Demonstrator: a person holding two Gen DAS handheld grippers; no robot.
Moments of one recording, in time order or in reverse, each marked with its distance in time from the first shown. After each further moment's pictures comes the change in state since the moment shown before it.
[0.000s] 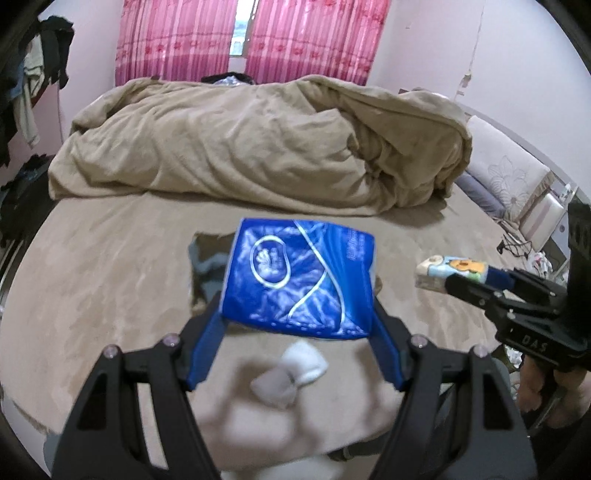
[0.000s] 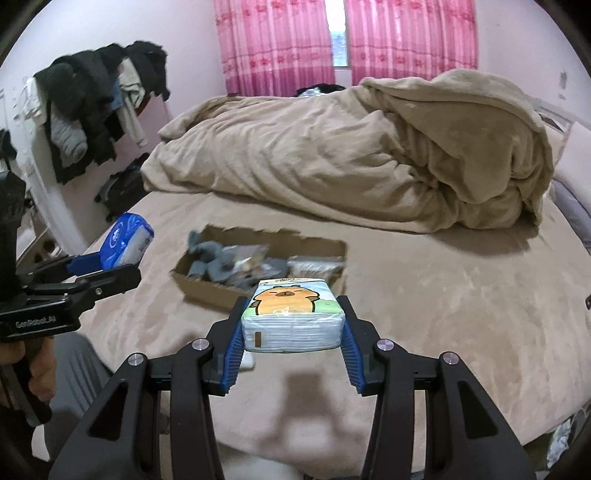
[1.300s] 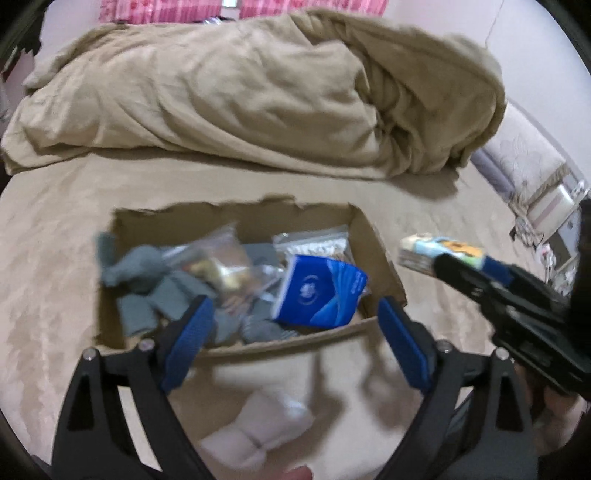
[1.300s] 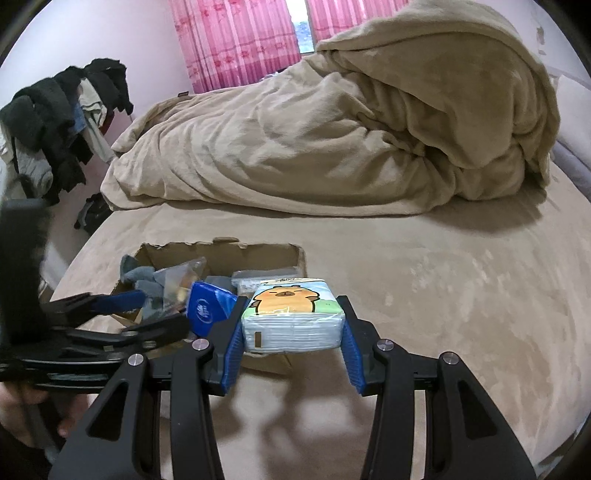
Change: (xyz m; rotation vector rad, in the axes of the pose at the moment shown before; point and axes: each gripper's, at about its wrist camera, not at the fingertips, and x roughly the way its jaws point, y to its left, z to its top) left arm 0.132 -0.010 0.014 -0.048 0.178 -0.034; right arm 0.092 -0.060 0.008 0.123 0.029 -0.014
